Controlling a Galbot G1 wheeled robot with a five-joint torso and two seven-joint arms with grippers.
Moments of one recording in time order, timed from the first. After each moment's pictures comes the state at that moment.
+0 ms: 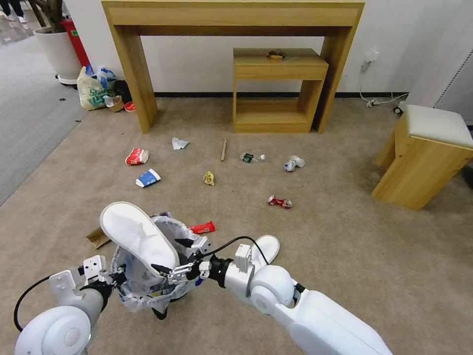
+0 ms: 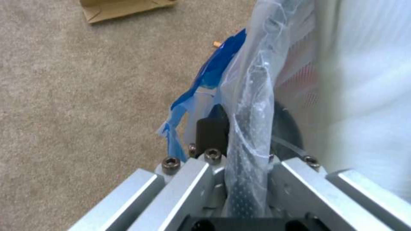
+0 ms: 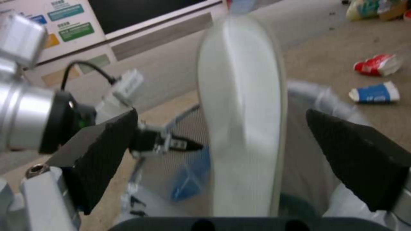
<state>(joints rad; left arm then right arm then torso) 1.60 -1.21 -0.79 -2.19 -0.92 0.74 -0.46 -0.82 1.14 -0.36 1.85 0.67 -0.21 -0.24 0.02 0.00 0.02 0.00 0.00</state>
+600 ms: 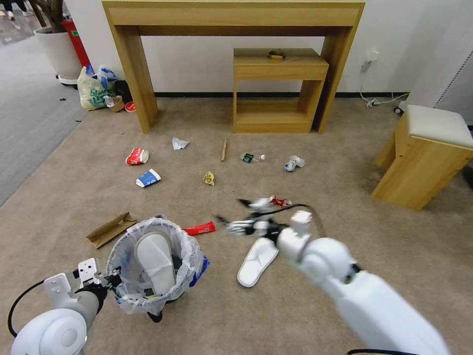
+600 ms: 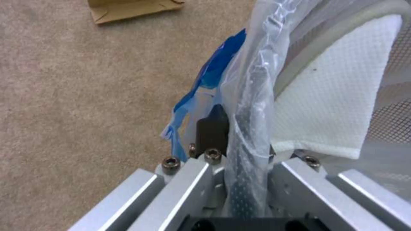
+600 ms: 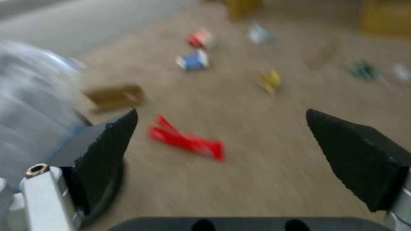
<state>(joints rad) 1.59 -1.25 -0.82 -2.19 -0.91 0.74 -0.43 -0.98 0.96 0.12 1.81 0.65 -0.33 -0.22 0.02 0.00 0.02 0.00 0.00</state>
